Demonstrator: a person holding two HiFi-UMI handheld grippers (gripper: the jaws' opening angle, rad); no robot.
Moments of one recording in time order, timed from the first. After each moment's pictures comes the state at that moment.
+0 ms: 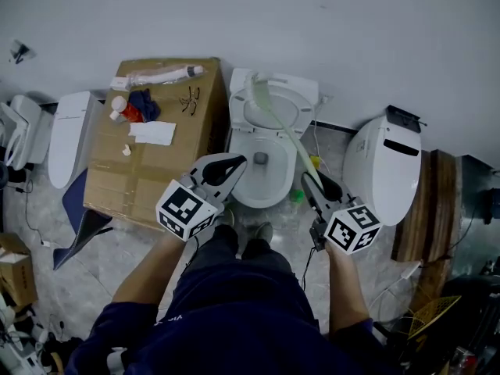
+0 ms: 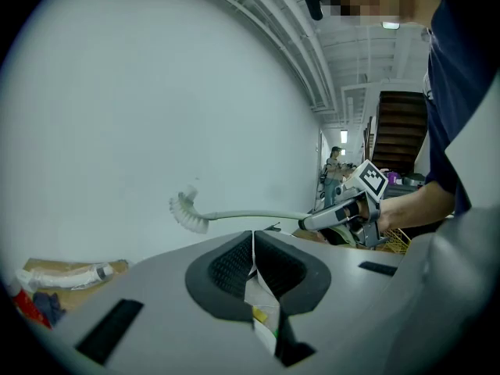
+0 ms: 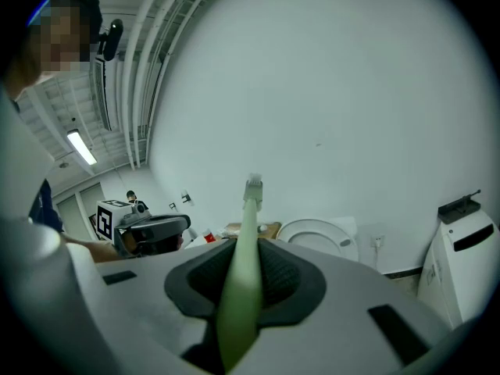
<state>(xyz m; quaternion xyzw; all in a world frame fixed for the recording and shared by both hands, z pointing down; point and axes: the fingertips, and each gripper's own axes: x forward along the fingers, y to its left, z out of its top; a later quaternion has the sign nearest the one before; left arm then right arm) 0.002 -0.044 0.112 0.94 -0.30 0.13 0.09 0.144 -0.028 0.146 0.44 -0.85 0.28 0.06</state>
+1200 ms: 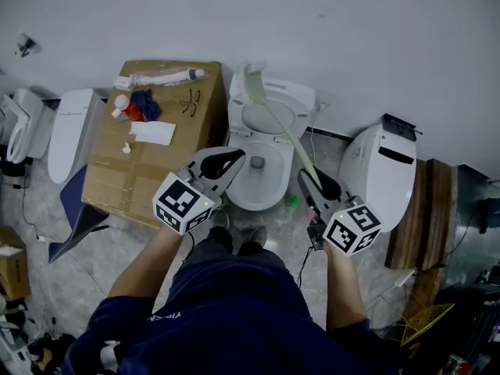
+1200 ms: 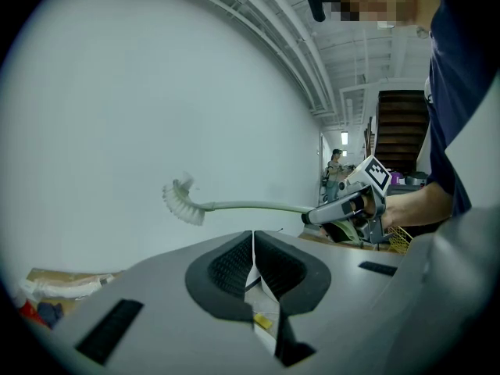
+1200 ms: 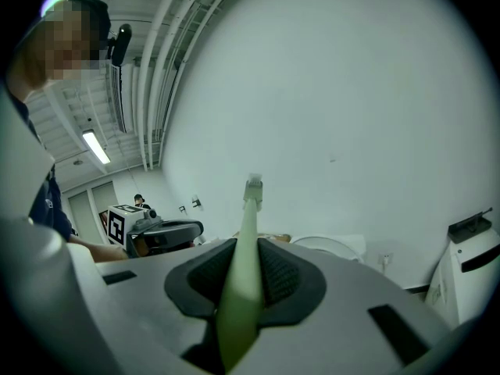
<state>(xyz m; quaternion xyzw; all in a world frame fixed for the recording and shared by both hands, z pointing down) 0.011 -0.047 0.082 0.94 -0.31 0.12 0.07 0.144 -0.027 0.099 0.42 -0.87 0.25 0.04</state>
